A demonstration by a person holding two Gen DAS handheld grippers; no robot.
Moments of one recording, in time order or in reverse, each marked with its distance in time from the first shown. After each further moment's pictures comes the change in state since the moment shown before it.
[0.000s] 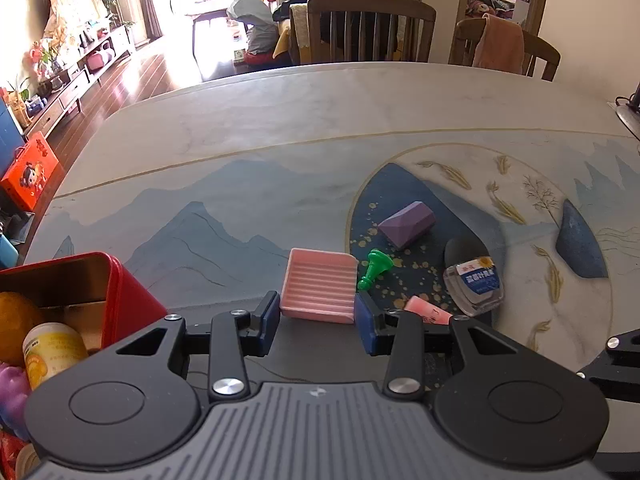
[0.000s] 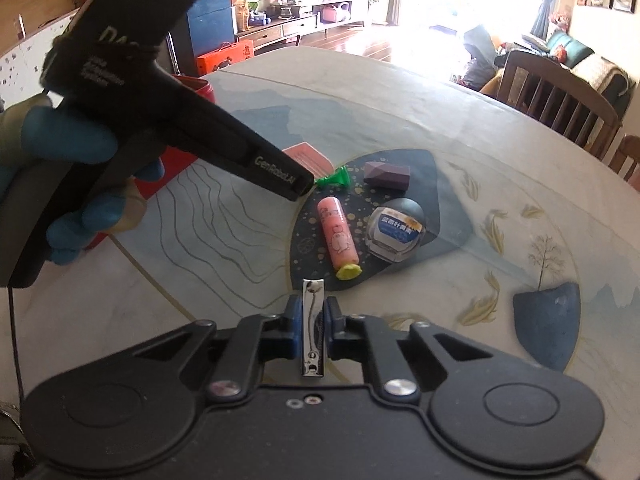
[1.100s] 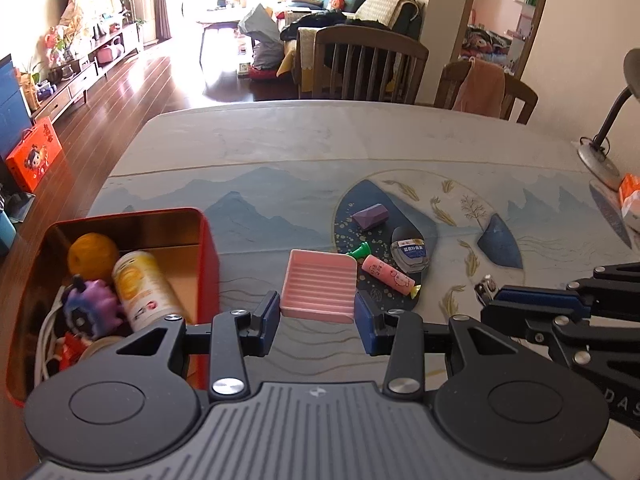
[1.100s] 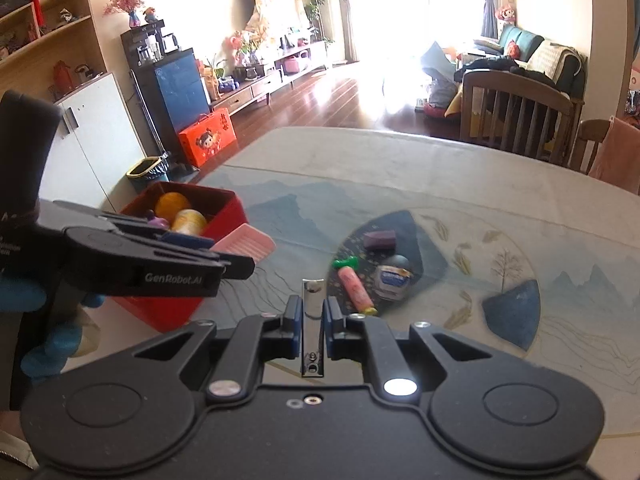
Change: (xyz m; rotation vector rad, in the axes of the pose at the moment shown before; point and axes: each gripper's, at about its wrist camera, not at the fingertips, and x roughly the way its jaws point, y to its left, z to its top) left arm -0.124 0.018 -0.035 -0.094 -0.059 -0.064; right arm -0.094 0.019 0.022 0.193 -0.159 0.000
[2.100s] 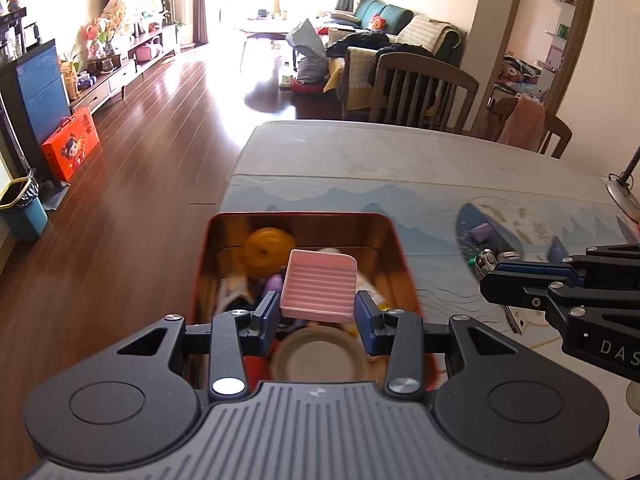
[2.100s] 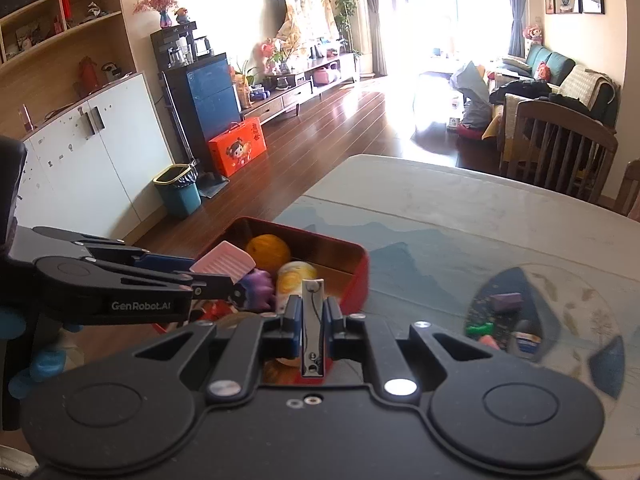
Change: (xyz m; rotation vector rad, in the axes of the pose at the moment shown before) left arm -0.053 0.157 -0.013 -0.072 -0.047 0.048; right arm 0.057 0.127 0.050 -0.045 -0.028 0.042
